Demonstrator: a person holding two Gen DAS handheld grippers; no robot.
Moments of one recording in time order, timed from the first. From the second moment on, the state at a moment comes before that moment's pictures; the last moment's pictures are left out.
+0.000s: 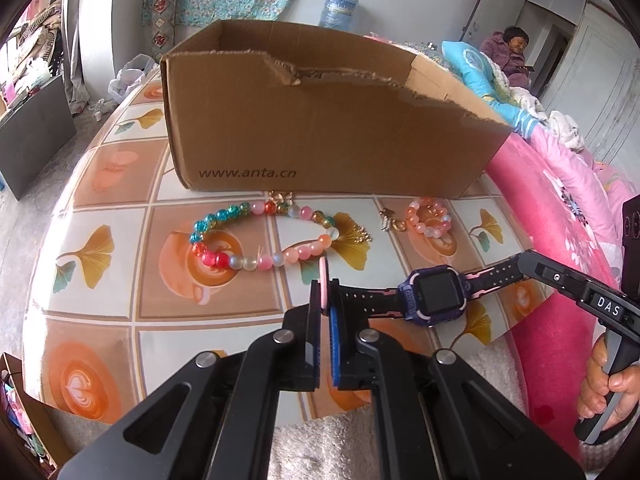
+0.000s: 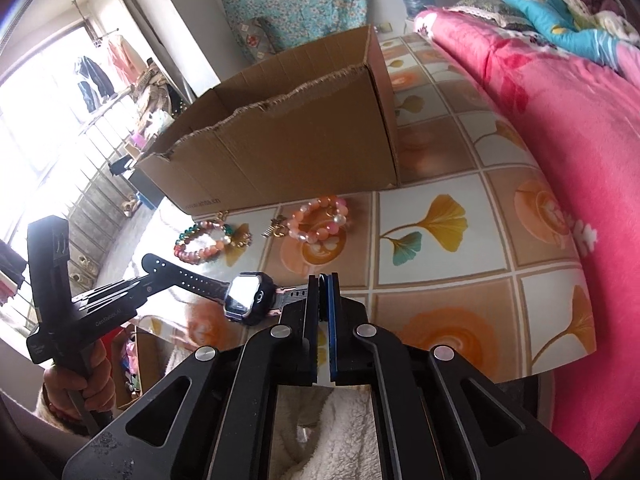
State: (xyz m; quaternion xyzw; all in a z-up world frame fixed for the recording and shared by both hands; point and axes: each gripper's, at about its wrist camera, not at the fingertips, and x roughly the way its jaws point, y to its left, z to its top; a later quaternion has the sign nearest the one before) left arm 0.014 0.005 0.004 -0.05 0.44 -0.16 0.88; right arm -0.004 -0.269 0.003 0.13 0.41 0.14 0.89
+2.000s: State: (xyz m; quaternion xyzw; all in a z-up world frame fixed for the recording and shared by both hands) left arm 0.168 0.088 0.094 -0.12 0.42 -0.09 0.90; right arm 0.152 -0.300 0.102 0.07 0.38 0.12 0.91
